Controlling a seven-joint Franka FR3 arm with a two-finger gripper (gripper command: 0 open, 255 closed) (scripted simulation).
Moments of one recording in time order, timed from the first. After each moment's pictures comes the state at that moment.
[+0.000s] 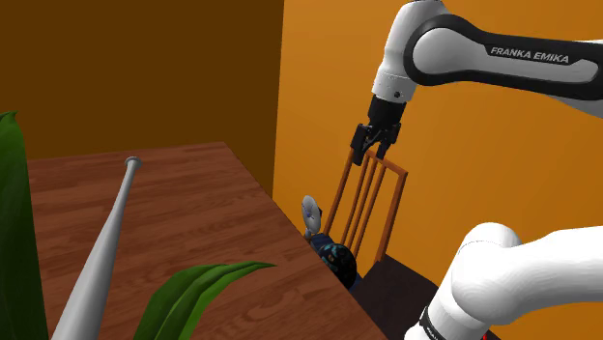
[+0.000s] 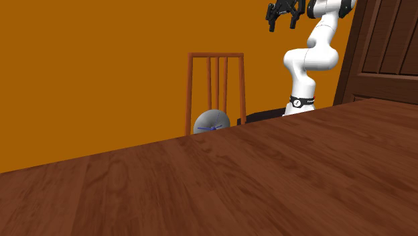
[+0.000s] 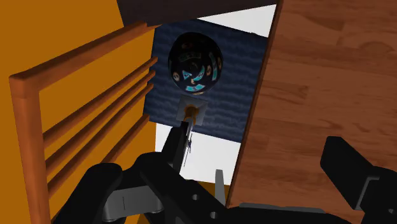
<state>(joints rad) -0.01 -0.83 -0.02 -2.36 -0.02 1.61 0.17</state>
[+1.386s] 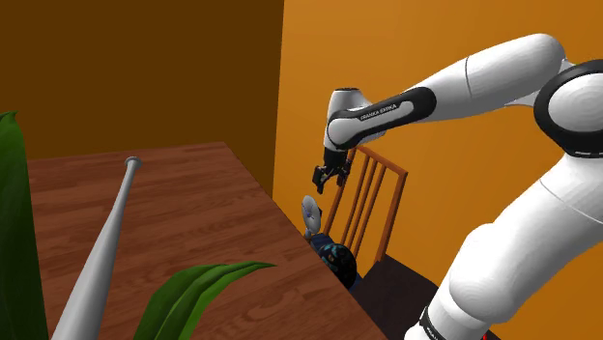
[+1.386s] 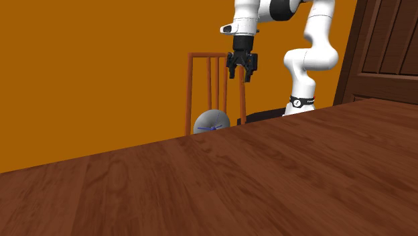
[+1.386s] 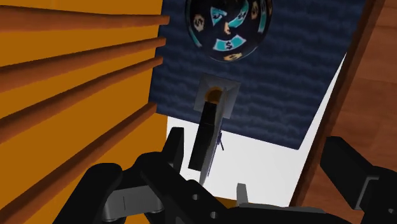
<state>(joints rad) -0.05 -0.24 -0.13 -2.38 -0.09 2.16 0.08</state>
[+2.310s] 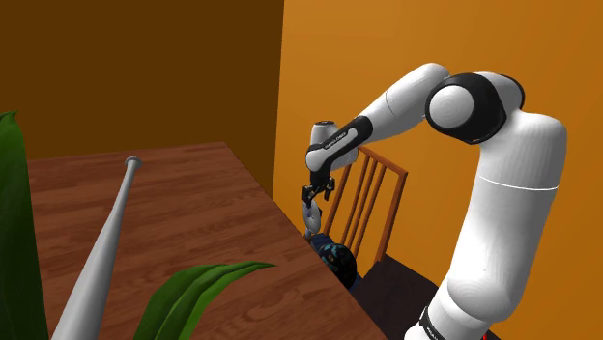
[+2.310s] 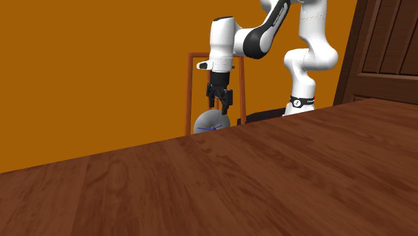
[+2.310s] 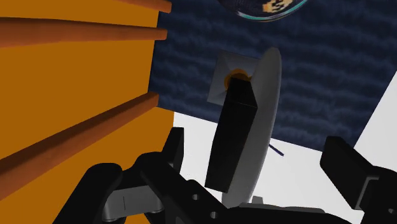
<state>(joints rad) -0.08 0.19 -0.16 -2.21 -0.07 2.40 0.02</state>
